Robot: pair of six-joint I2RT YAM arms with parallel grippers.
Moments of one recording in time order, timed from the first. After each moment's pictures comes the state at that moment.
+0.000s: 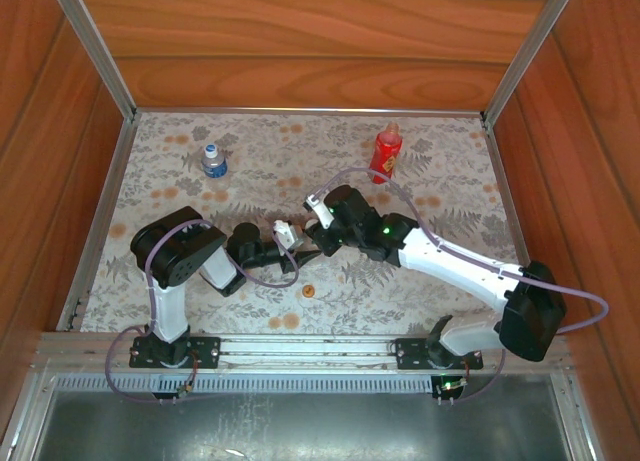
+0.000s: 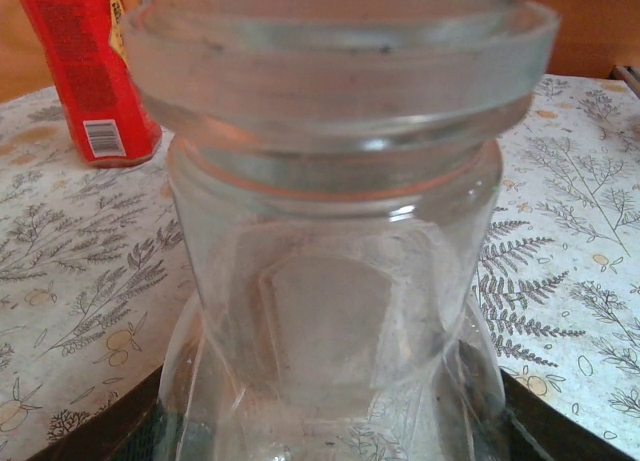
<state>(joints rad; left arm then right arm) -0.71 1.92 0.38 1.34 0.56 0.12 0.94 1.35 0.99 -0.42 0.03 0.05</state>
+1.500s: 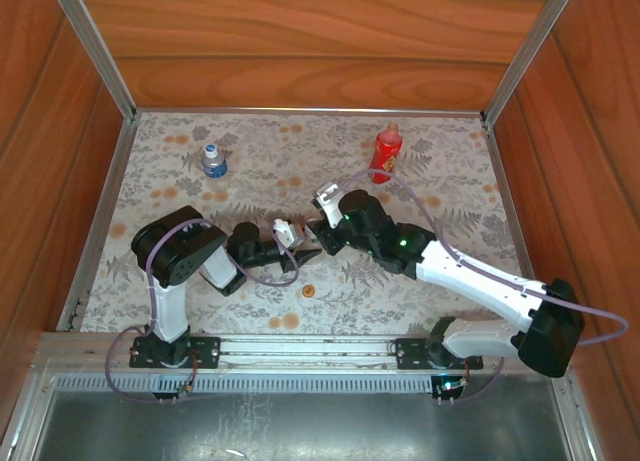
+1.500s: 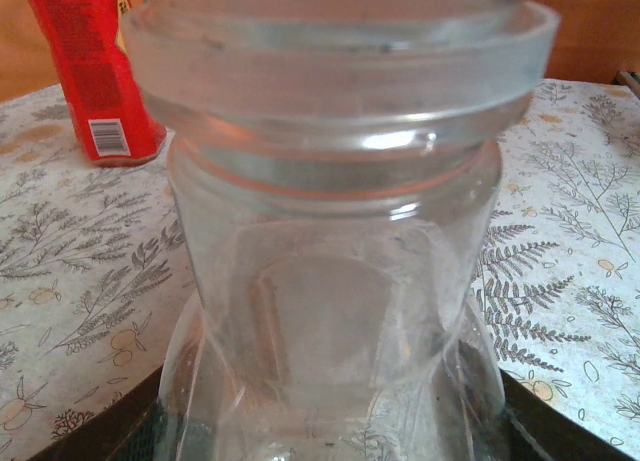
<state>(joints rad) -0.70 1.93 0.39 1.35 0.56 0.10 0.96 1.24 0.93 -0.33 0.08 0.08</state>
